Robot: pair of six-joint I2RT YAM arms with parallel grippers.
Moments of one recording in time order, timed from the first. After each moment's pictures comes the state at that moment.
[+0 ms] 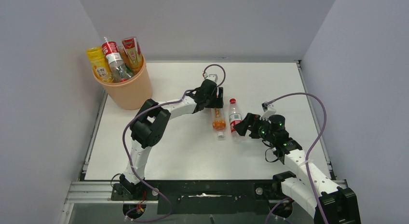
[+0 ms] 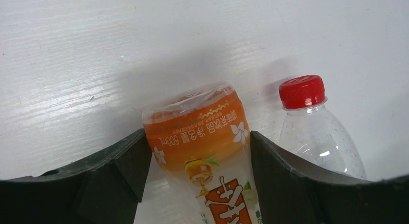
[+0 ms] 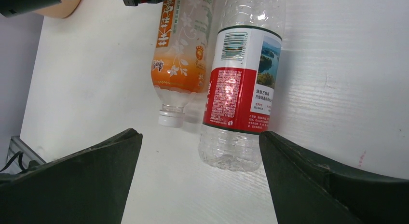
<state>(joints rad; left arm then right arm) -0.70 2.16 1.51 -0.07 -0.11 -0.54 0.27 0.88 0.37 0.00 -0.30 0.51</state>
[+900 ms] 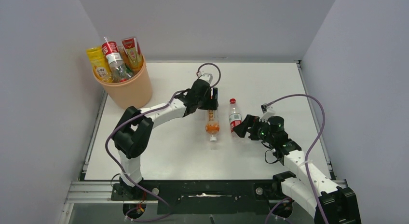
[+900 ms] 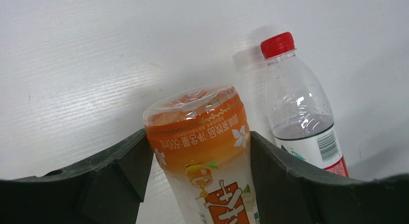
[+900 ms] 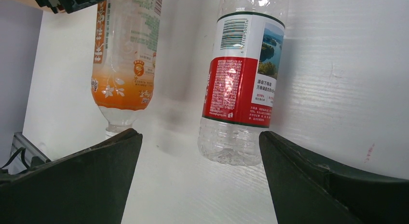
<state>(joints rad) -0.71 1.91 1.35 -0.12 -0.10 -0.49 0.28 0.88 0.35 0.01 -0.31 0.52</state>
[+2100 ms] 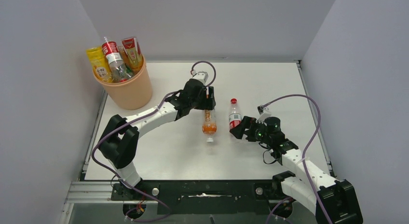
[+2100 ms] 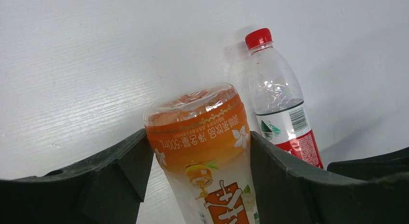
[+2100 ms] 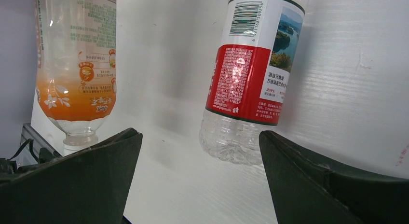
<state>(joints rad) -0.71 1.73 1.23 -0.13 -0.09 -0.49 0.32 0.93 0.33 0.06 -0.31 0.56</state>
